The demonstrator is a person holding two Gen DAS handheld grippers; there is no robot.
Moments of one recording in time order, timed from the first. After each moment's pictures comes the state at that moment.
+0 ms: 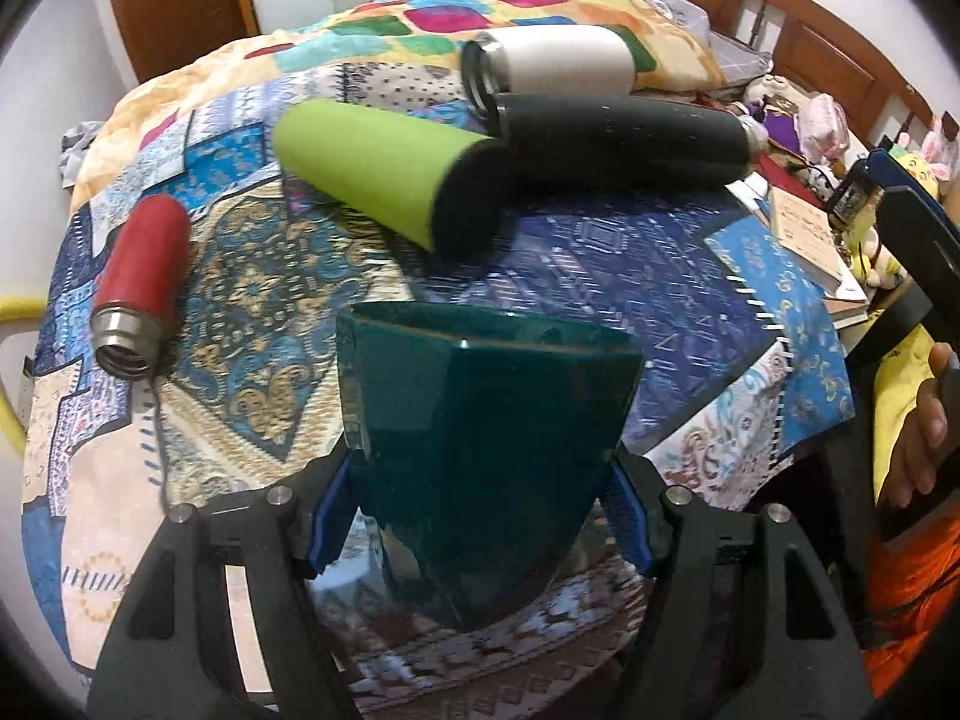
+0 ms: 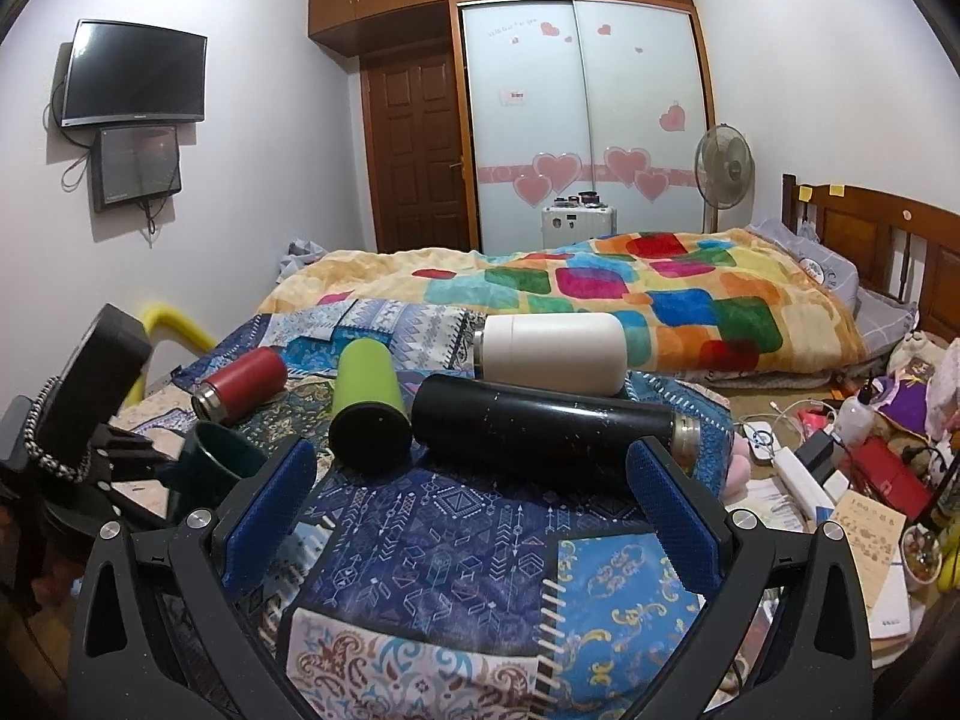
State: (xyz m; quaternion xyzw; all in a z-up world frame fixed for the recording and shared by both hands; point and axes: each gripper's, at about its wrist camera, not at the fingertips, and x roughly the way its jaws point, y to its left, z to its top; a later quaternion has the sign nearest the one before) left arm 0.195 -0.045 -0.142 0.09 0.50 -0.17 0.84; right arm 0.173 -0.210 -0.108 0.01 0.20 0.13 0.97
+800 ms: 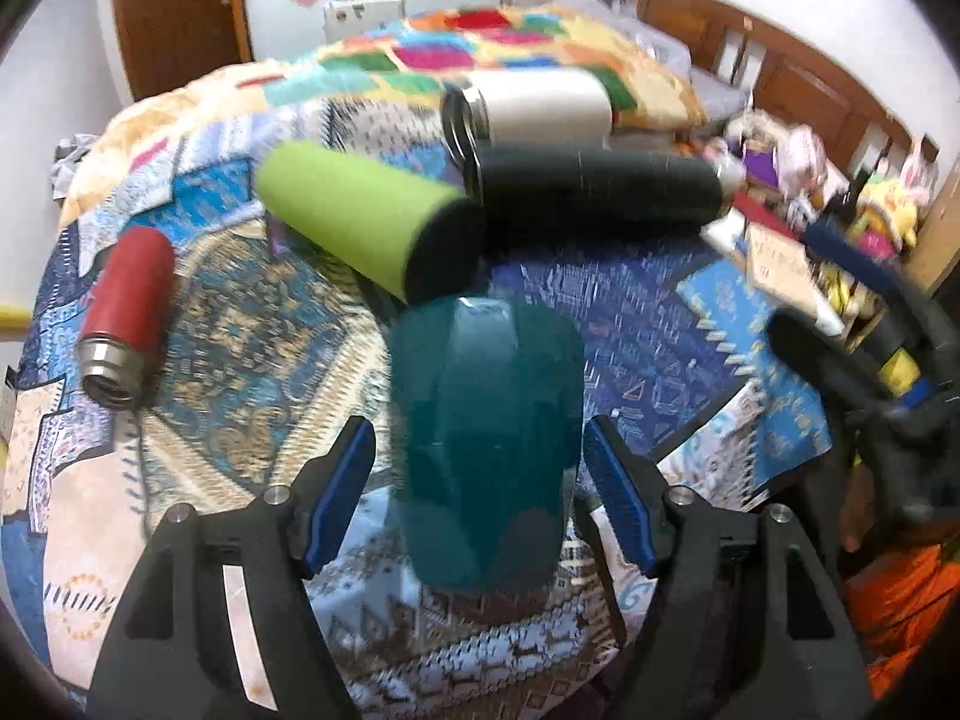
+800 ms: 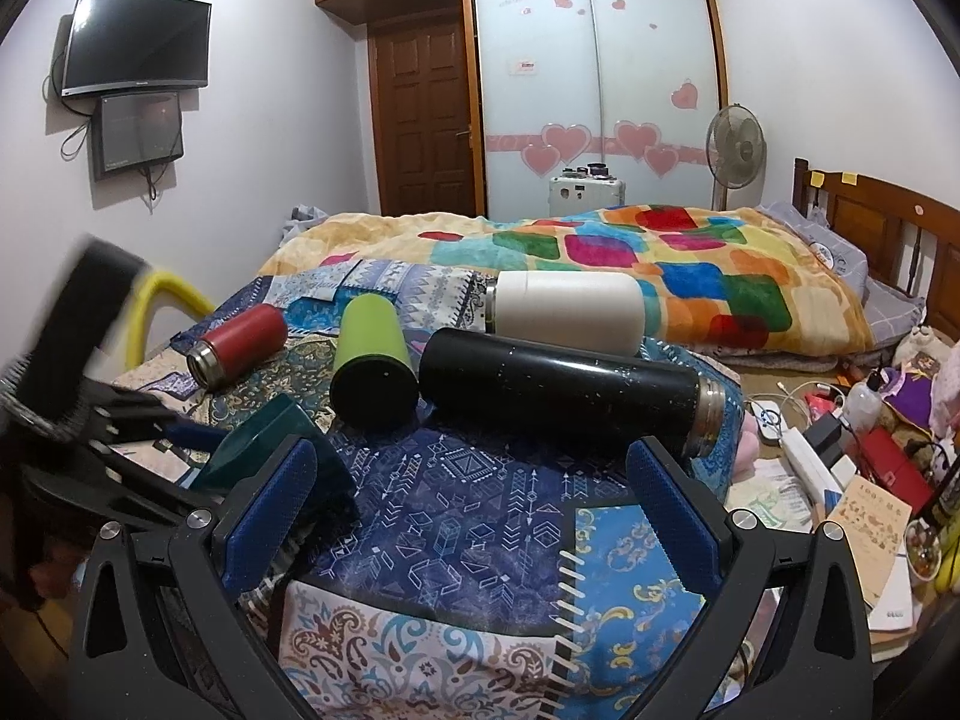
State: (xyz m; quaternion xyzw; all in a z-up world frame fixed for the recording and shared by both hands) left arm 0.191 -0.037 -0.123 0.05 0.45 -0.20 0.87; right arm 0.182 -0.197 -0.128 0.00 0.24 0.13 0.96
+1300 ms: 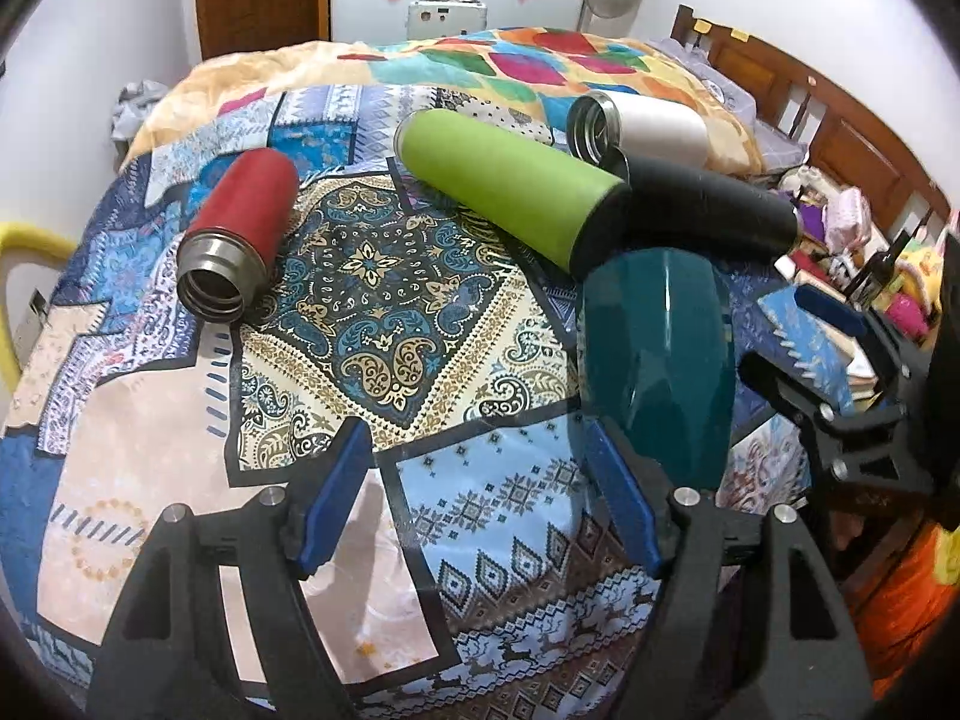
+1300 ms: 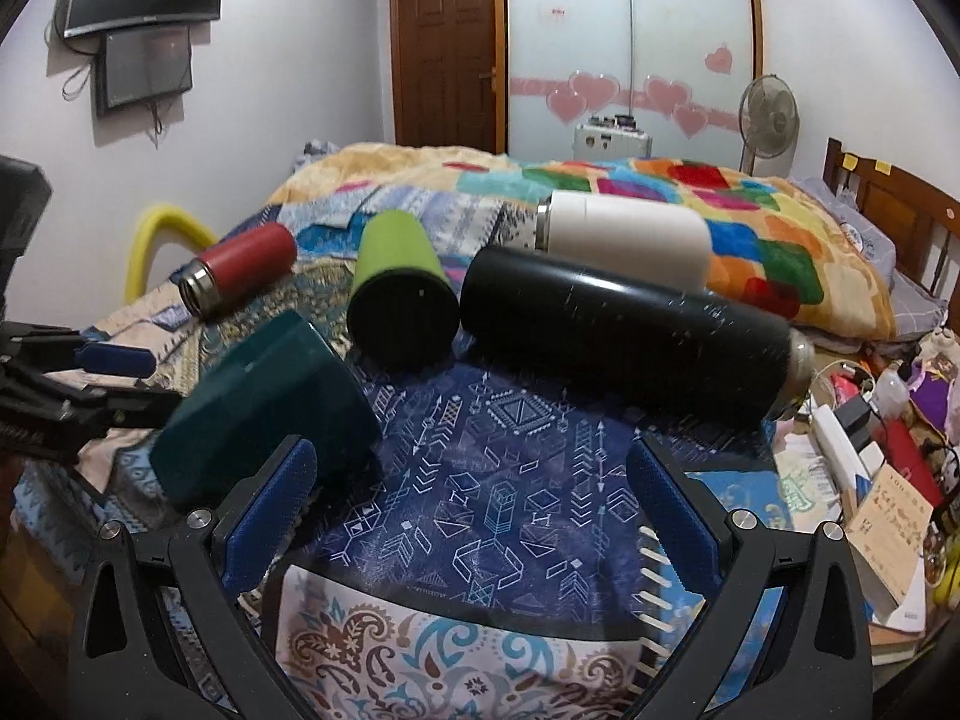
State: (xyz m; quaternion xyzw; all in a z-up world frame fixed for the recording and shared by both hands) left arm 0.180 0.029 -0.143 0.01 0.45 -0.13 0.88; right arm 0.206 -0.165 -0.164 -0.04 0.31 0.14 0.94
